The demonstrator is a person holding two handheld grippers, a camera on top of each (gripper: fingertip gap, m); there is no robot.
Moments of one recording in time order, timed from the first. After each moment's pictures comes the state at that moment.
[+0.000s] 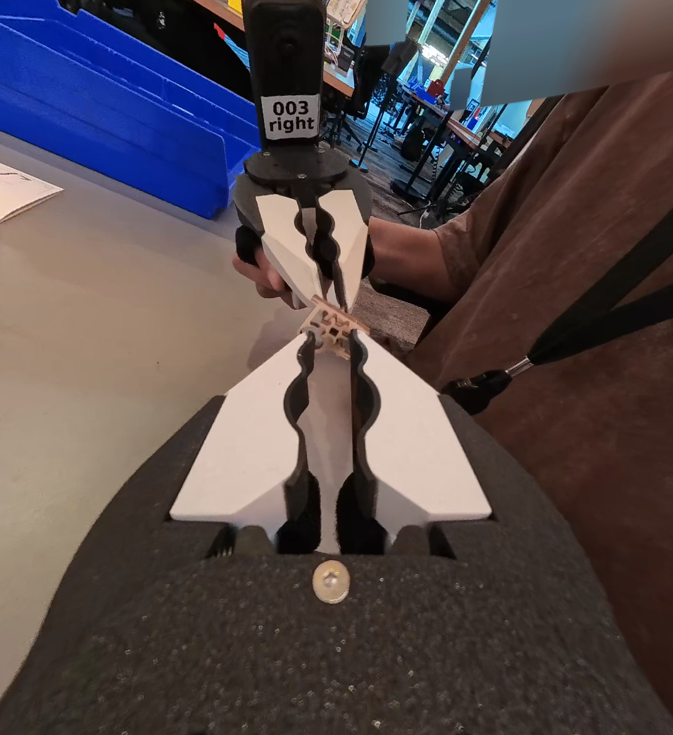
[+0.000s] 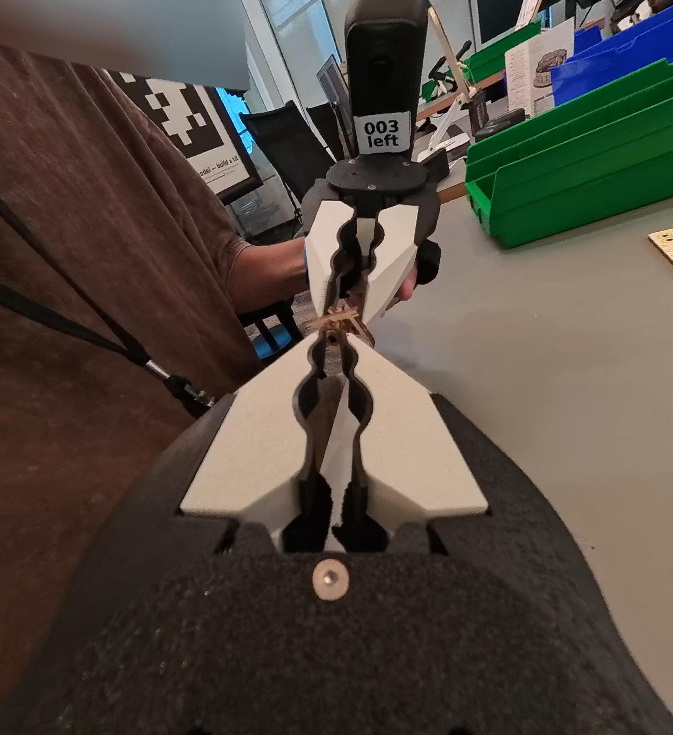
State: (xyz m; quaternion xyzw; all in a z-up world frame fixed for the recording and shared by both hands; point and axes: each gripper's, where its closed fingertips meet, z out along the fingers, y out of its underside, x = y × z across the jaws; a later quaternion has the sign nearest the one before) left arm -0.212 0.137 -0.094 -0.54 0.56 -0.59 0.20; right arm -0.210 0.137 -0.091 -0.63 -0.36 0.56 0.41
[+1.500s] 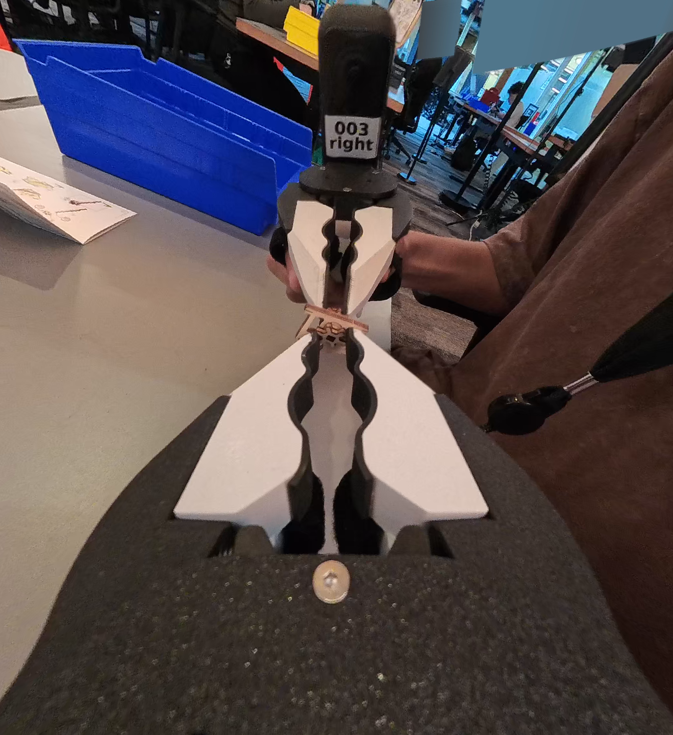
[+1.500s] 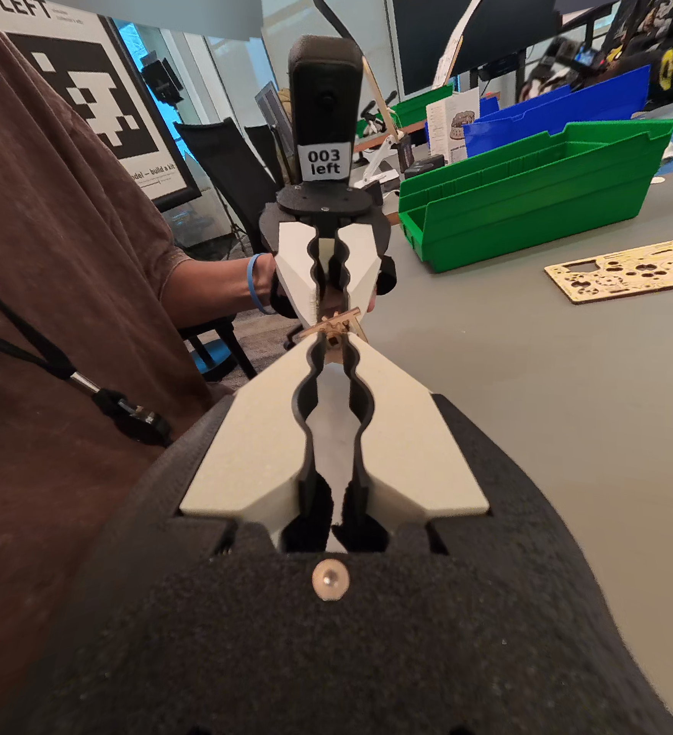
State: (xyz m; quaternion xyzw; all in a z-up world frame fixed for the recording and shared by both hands) left arm -0.202 0.153 -0.098 -0.57 0.55 -0.56 0.27; right arm -0.203 0.157 -0.092 -0.64 -0.34 0.49 0.48
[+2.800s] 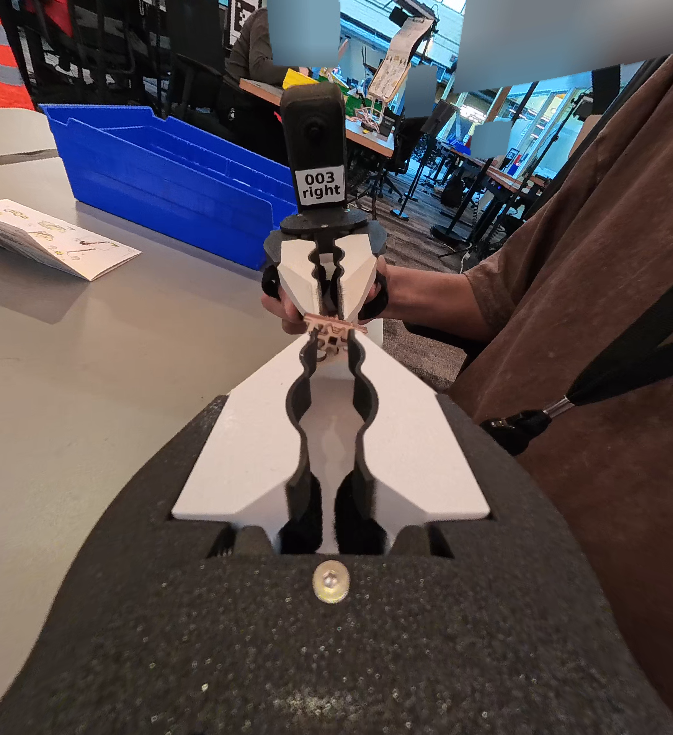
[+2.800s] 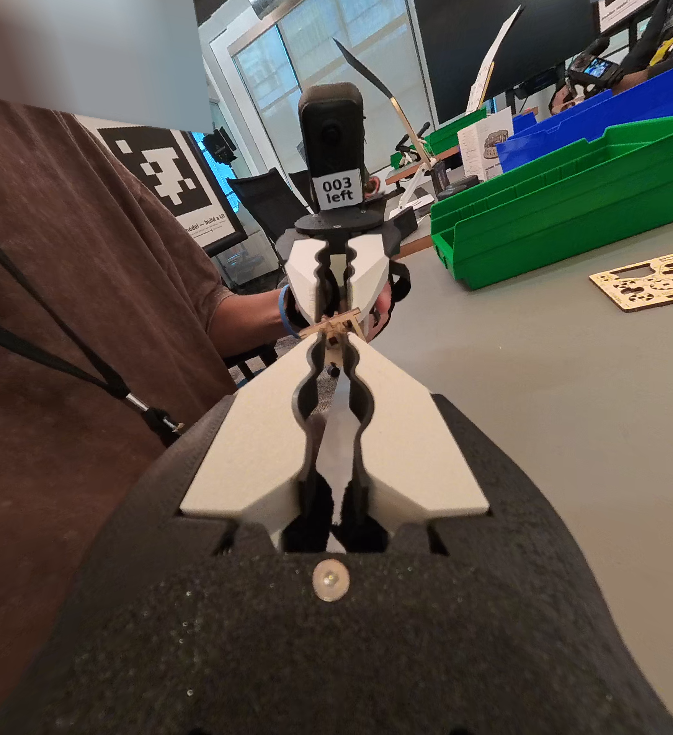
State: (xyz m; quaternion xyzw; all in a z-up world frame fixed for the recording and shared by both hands) left arm -0.203 0.153 -0.077 -0.55 0.53 -0.58 0.29; right arm -0.200 0.156 -0.079 -0.61 -0.31 0.56 0.46
